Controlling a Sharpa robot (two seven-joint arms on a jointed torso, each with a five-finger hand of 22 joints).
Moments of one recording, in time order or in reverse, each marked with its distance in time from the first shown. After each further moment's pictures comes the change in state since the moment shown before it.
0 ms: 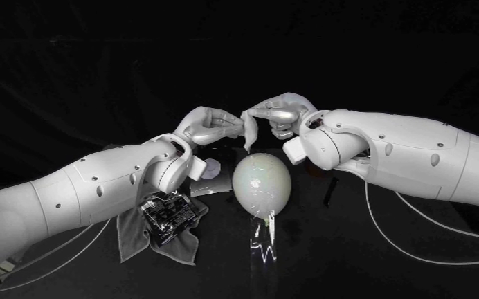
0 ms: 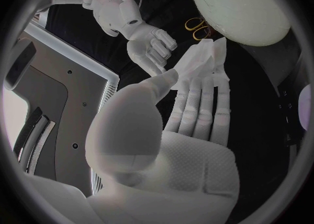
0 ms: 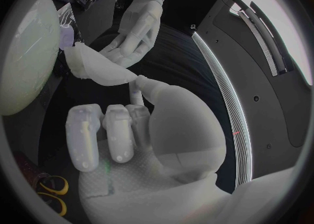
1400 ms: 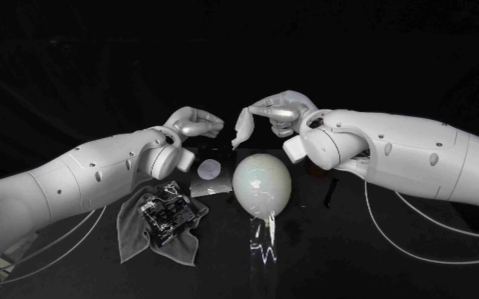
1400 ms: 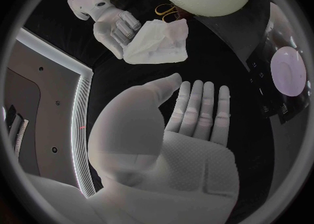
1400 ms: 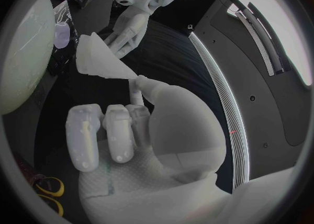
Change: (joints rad) left arm 0.033 0.023 0.000 -0.145 0.037 0.023 -0.227; left_hand 0.010 0.048 0.039 -0.006 0.000 -0.055 -0.002 -0.002 0.006 -0.109 0.026 0.032 0.001 -0.213 0.045 0.122 0.066 -0.055 -0.190 0.007 0.014 0.052; right arm 0.000 0.003 0.000 -0.015 0.005 0.004 0.041; right_hand 0.000 0.000 0.000 0.000 -0.002 0.003 0.001 0.000 0.000 0.000 0.000 -0.002 0.001 0.001 -0.001 0.001 0.000 0.000 0.000 0.000 -0.001 0.000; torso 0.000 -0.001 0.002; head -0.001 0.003
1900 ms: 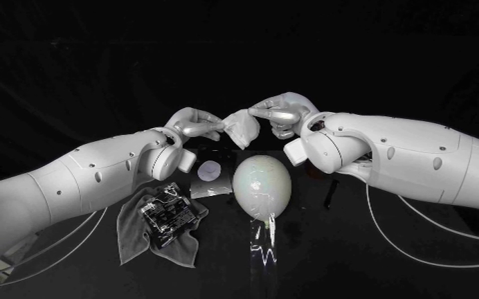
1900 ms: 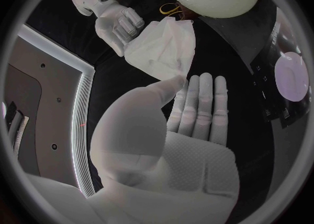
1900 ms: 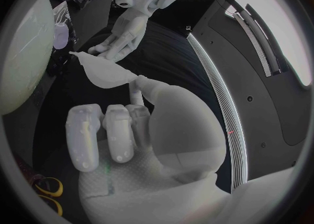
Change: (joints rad) left arm 0.001 0.001 0.004 0.008 0.020 0.008 0.001; left_hand 0.020 0.036 -0.035 -0.013 0.000 0.061 -0.010 0.024 0.022 0.117 -0.049 0.047 0.013 0.190 -0.070 0.160 0.095 0.030 0.130 -0.056 0.190 0.120; right arm -0.002 -0.013 -0.001 0.020 -0.007 -0.001 0.024; right_hand 0.000 0.000 0.000 0.000 0.002 -0.003 -0.003 0.000 0.000 0.000 0.000 0.002 0.000 0.000 0.000 -0.003 0.001 0.000 0.002 -0.002 0.003 0.001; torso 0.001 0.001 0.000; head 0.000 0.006
